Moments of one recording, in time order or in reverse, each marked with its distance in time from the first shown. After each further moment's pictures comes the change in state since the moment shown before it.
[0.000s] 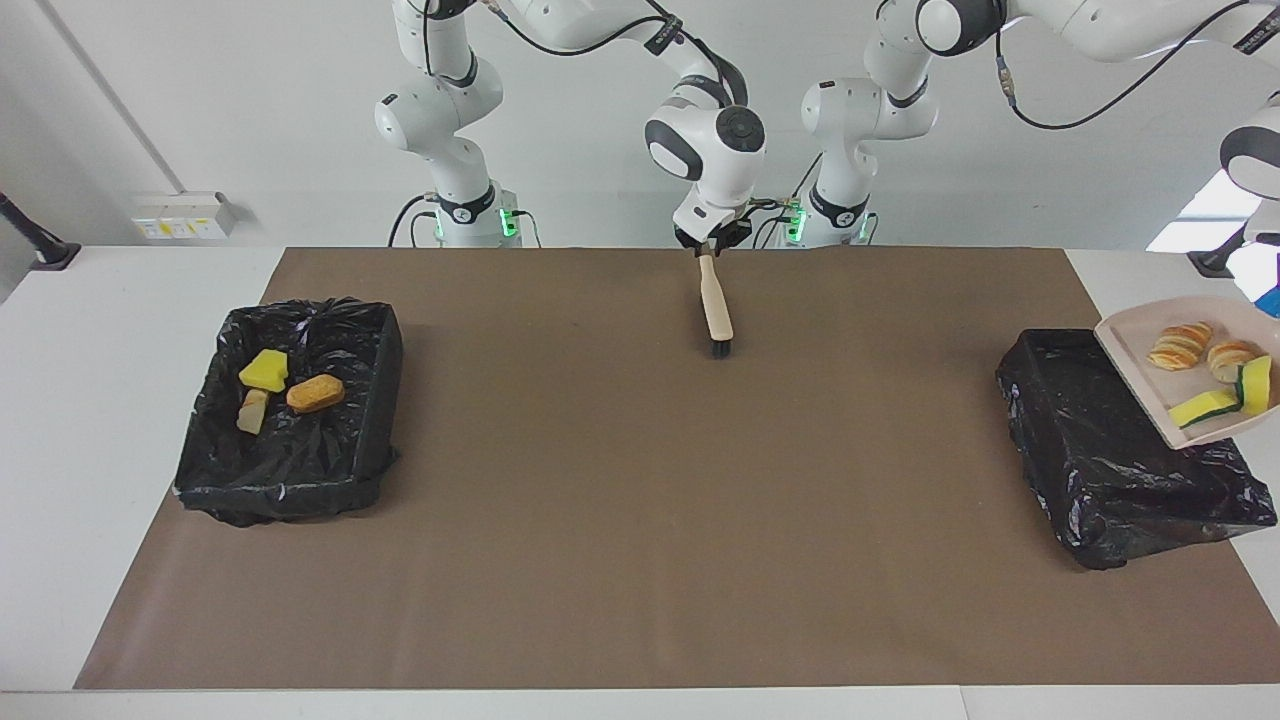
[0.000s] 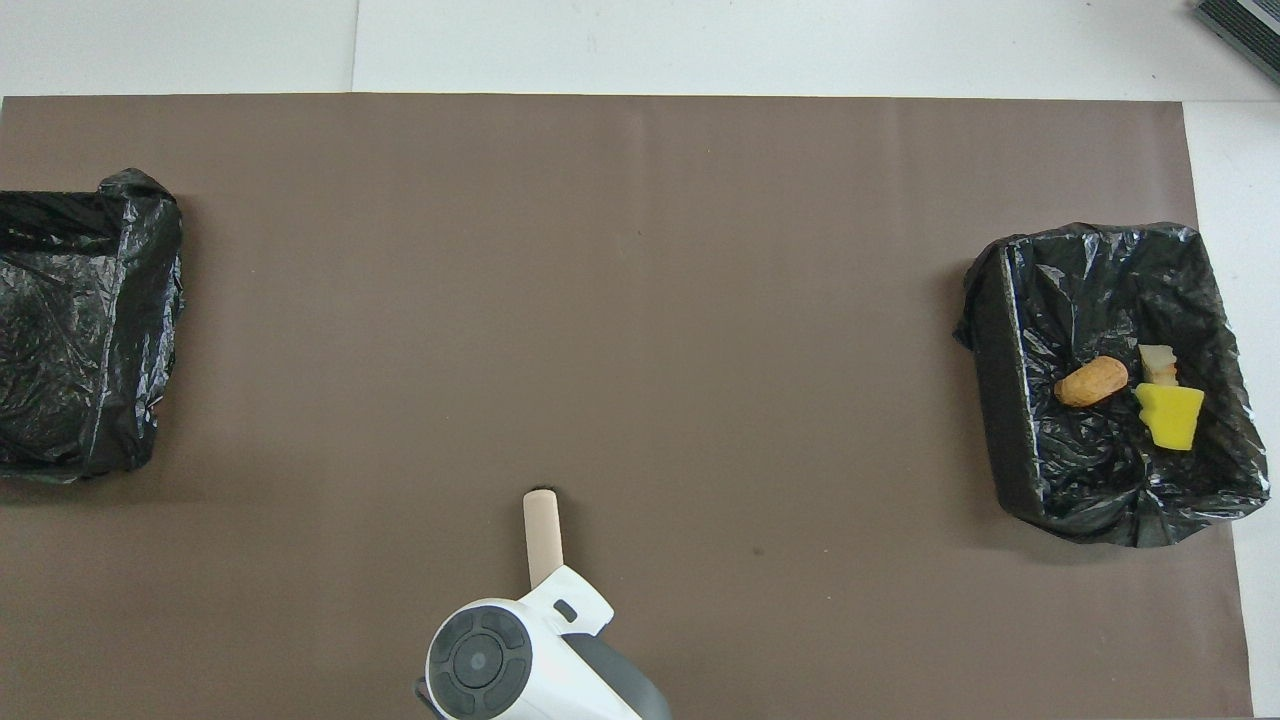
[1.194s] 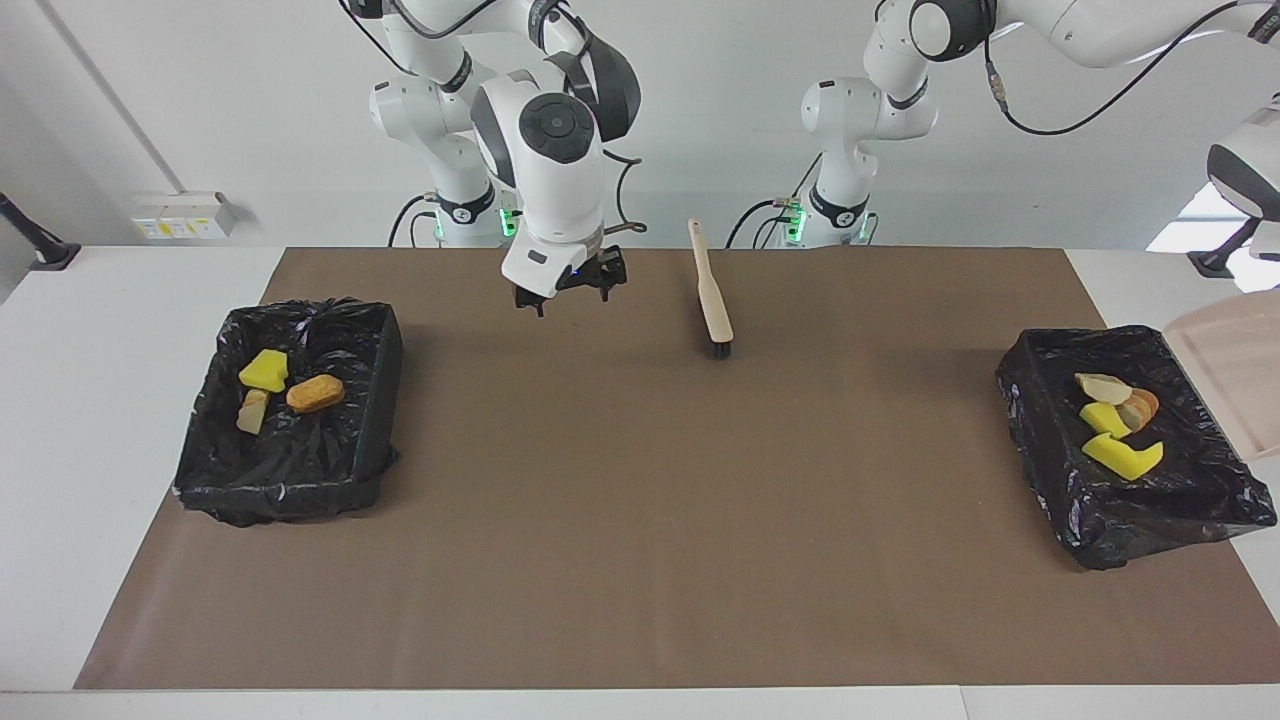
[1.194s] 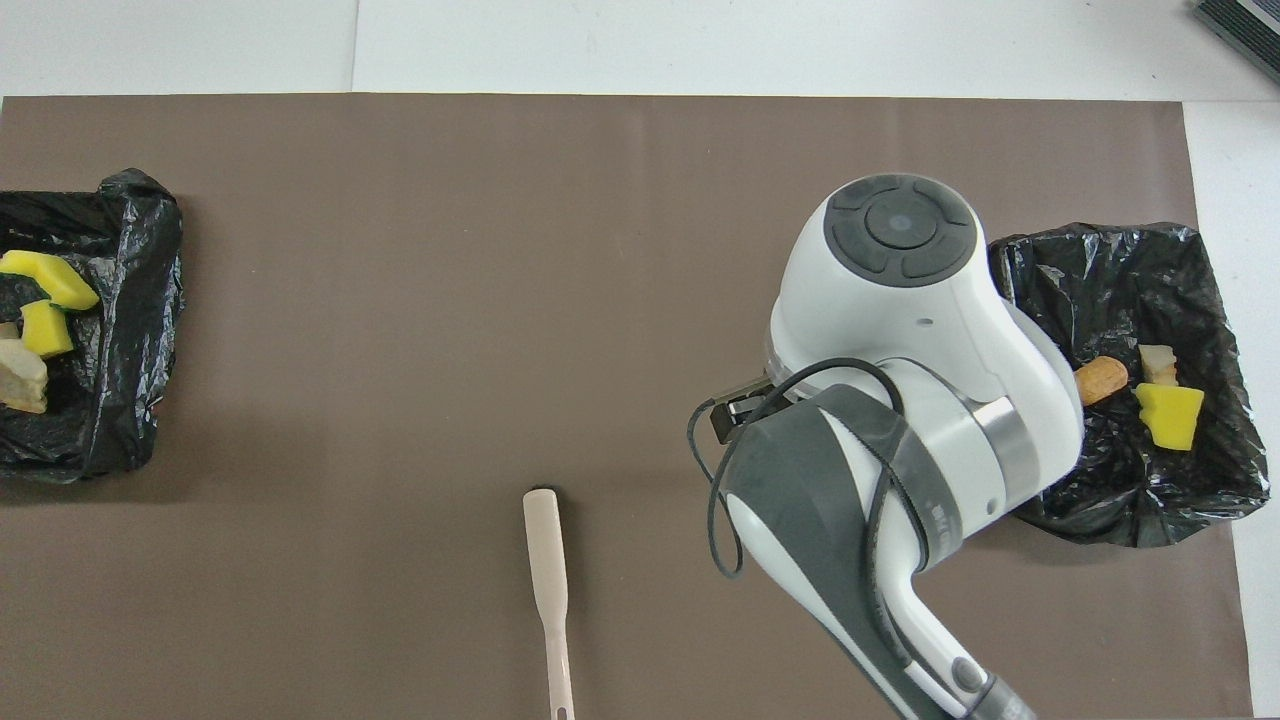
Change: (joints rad) left arm -0.013 0.011 -0.070 0.070 0.307 0.035 -0.211; right arm -0.550 -0.039 -0.018 0.362 -0.209 -0.437 -0.739
